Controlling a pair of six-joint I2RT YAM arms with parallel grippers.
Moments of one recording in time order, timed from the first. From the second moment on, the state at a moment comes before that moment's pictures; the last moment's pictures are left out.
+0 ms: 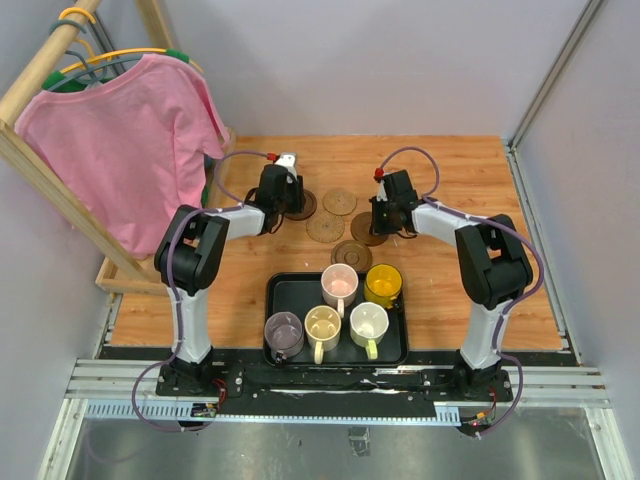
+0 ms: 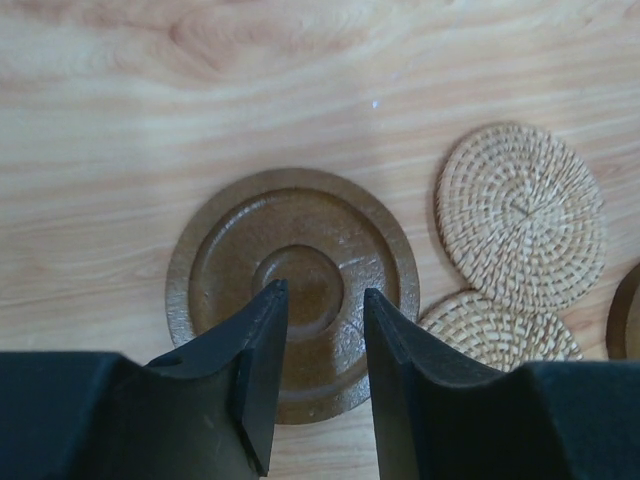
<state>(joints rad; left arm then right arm) -0.38 2.00 1.19 0.32 -0.04 -0.23 0.39 1.89 1.19 -0.20 -0.14 0.24</state>
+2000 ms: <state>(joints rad) -0.35 1.68 1.04 0.09 0.03 -0.38 0.41 1.76 1.28 -0.39 -0.11 0.18</state>
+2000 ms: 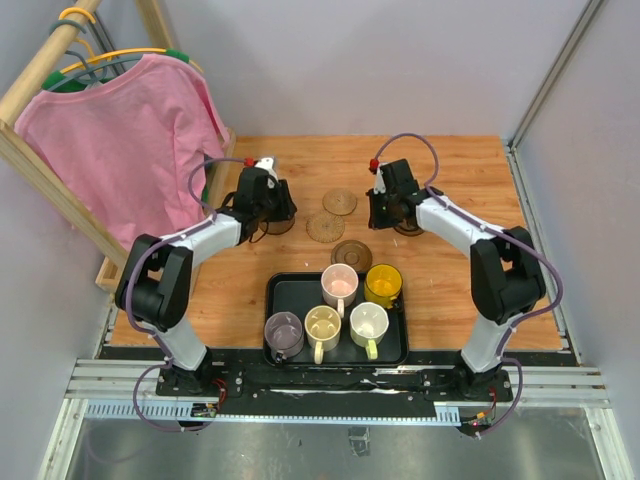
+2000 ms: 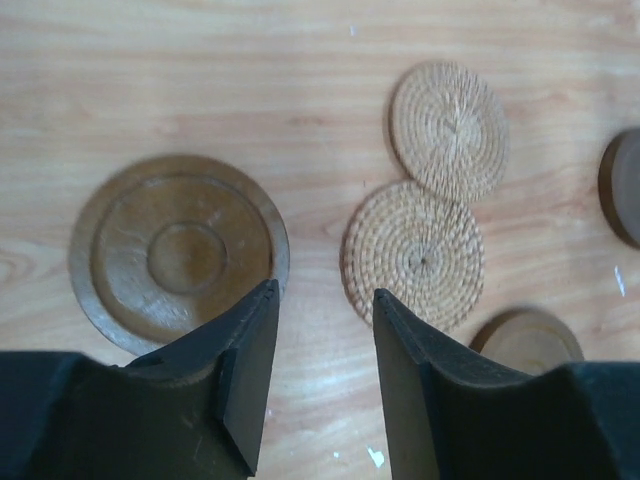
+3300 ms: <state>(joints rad) -0.47 1.93 1.14 0.16 0.28 -0.46 0.45 2.00 1.38 -0.48 -0.12 0.29</state>
